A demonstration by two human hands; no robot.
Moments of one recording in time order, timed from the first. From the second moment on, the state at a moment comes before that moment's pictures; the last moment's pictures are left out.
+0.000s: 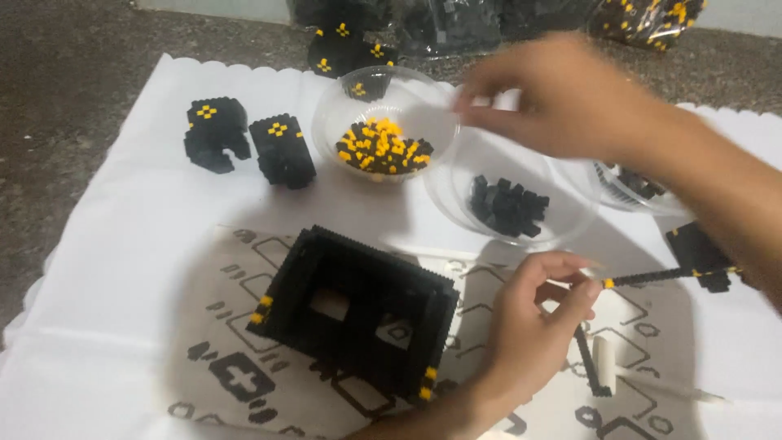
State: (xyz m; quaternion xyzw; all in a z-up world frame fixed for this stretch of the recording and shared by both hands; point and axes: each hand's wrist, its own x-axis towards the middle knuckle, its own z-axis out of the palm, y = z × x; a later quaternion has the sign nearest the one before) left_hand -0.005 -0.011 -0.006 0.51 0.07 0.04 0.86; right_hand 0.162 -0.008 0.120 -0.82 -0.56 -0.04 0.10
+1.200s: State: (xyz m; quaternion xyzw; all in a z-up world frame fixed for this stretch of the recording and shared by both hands) left_hand 0.000 -0.004 -0.004 0.73 0.00 0.15 0.67; right_hand 0.093 -0.198 0.078 -0.82 -0.24 -0.02 0.52
